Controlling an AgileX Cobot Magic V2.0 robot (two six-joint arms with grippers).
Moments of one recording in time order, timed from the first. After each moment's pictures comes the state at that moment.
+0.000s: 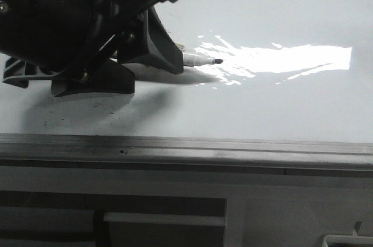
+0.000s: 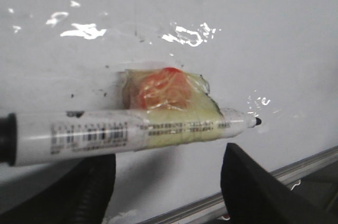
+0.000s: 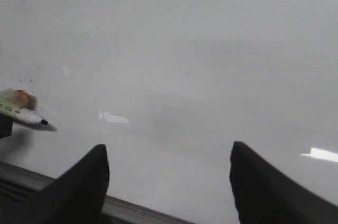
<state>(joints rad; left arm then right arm) -0.88 1.32 -0.68 -1.24 -0.06 0.56 0.16 0.32 -0.54 0.17 0.59 -0.06</state>
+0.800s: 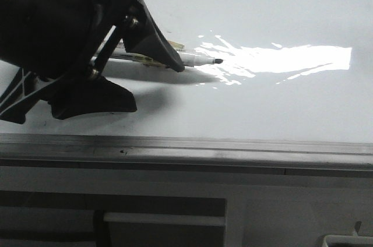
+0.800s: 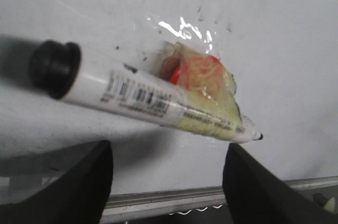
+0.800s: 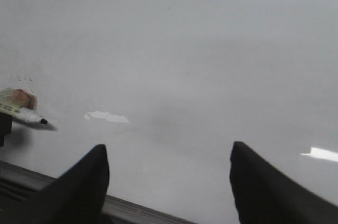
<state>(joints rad) -0.88 1.31 -0.68 -1.58 -0.03 0.56 0.16 0.32 -0.54 0.17 0.59 -0.06</state>
